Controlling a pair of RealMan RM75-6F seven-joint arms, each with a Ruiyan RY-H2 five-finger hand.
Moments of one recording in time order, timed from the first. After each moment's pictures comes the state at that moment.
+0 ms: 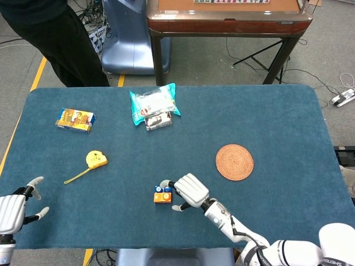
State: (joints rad) left arm -0.06 -1.22 -0.02 -1.48 1.52 1.53 0.01; right arm 0.65 -1.72 0.12 -1.56 -1.49 0.96 -0.15
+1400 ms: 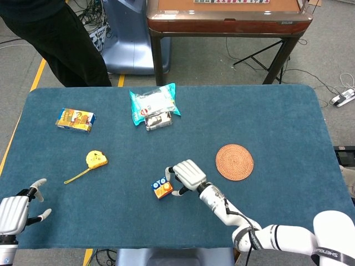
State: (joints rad) left arm -0.06 -1.24 -0.01 -1.48 1.52 1.50 0.01; right arm 0.79 -1.68 0.23 -1.56 -1.15 0.82 -0.28
